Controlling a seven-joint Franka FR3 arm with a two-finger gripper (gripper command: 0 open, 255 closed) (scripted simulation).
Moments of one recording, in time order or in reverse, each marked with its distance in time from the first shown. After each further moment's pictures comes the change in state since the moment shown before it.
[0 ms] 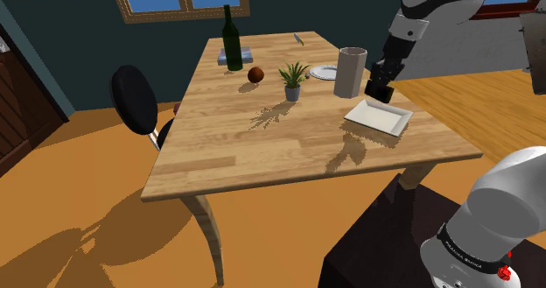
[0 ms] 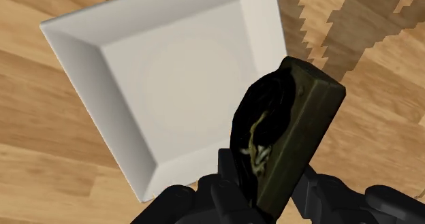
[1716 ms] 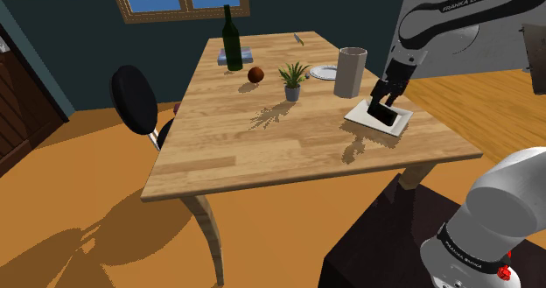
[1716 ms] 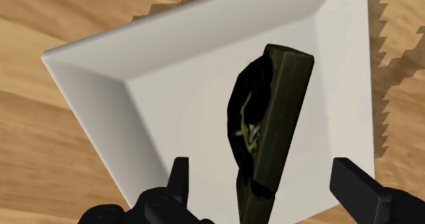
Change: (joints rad) arm -0.022 0.025 -0.061 -0.156 -0.013 0.170 -0.090
